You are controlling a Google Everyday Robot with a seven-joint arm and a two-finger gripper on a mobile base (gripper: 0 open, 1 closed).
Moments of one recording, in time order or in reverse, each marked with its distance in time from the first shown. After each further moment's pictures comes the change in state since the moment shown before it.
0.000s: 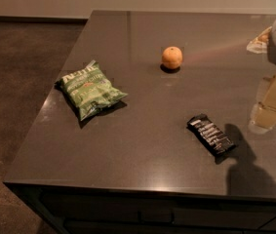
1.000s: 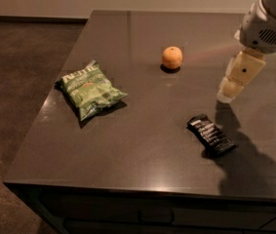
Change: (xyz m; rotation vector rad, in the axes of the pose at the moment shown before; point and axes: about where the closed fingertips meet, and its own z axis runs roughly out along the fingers) arm -0.022 -0.067 0.034 0.038 -0.028 0.155
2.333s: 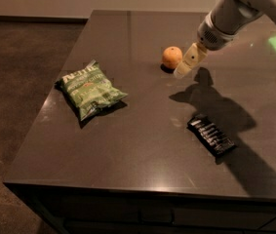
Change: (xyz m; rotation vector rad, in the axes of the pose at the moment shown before) arm -0.065 -0.104 0.116 0.048 -0.125 0.267
